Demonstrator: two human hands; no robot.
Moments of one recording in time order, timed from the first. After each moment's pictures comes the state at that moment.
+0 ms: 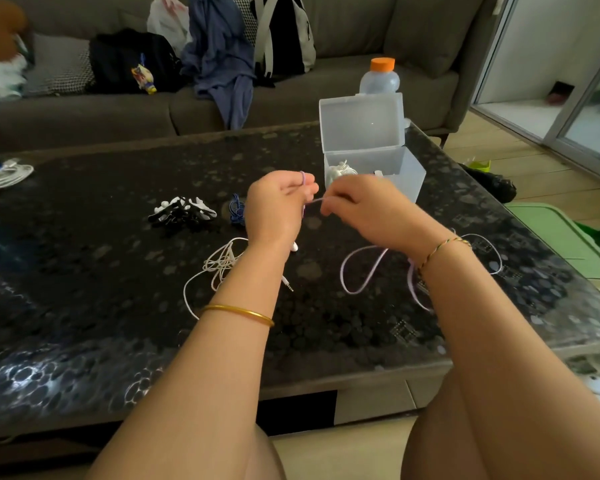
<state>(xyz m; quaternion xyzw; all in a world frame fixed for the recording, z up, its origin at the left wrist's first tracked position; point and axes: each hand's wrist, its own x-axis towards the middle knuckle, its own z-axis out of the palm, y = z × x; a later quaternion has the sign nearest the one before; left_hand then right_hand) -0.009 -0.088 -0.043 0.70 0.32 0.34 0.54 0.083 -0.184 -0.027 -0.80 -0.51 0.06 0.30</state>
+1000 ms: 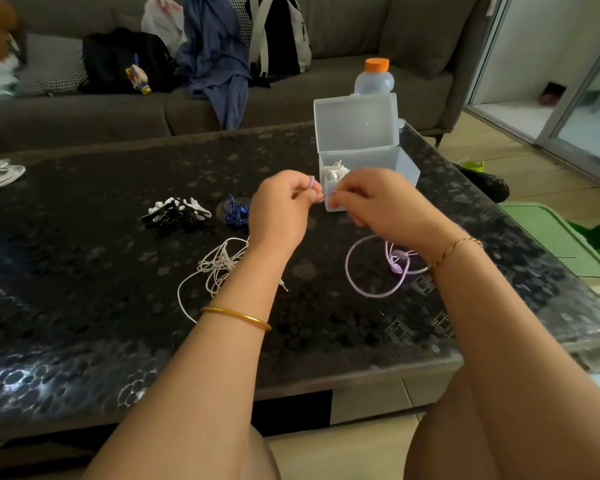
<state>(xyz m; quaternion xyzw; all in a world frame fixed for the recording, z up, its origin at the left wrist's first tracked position) -0.006 -0.091 -0.046 0.81 0.28 0.32 0.40 0.089 -0.200 -0.024 -0.79 -0.50 0.09 0.34</state>
